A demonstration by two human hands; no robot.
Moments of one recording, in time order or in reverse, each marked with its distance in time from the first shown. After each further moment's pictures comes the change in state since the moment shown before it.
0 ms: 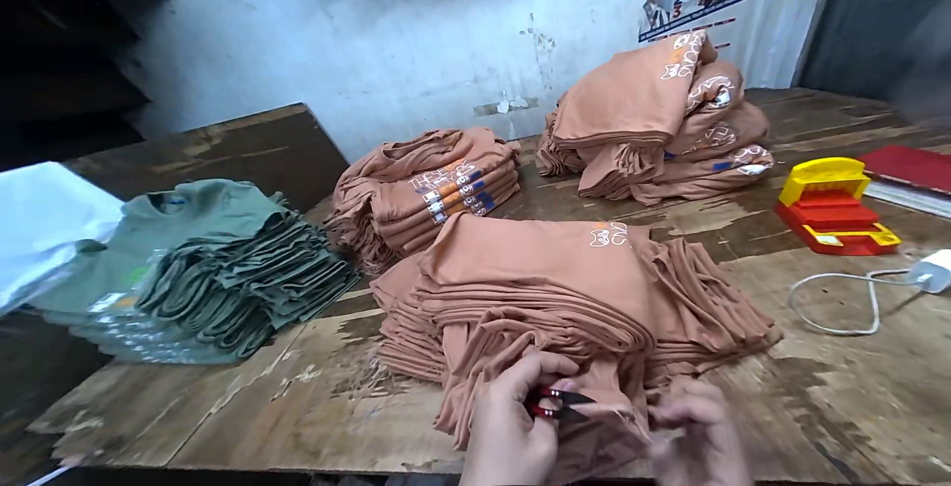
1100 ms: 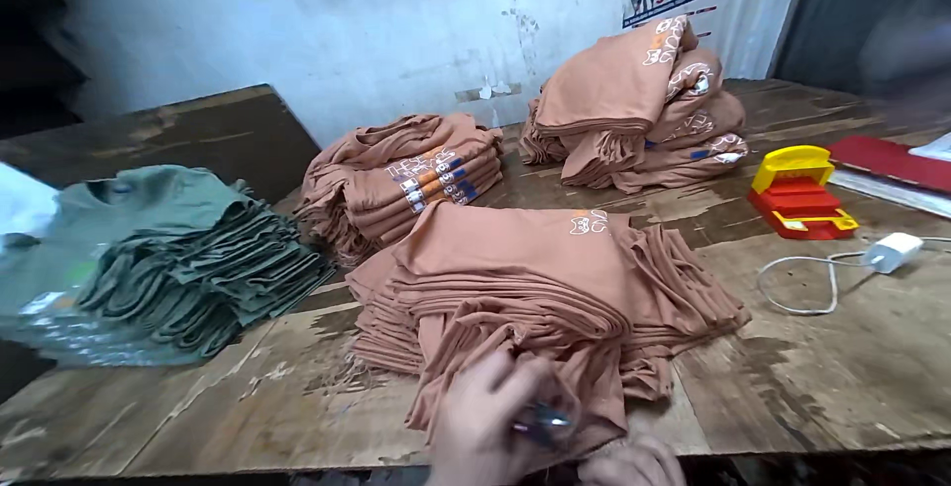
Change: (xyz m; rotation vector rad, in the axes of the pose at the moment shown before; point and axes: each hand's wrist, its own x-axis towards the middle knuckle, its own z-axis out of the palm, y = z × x) left_hand -0.007 -0.012 -0.006 0.558 0.177 0.398; right_hand -0.055 0.001 -0.007 -0.383 -0.256 -0.332
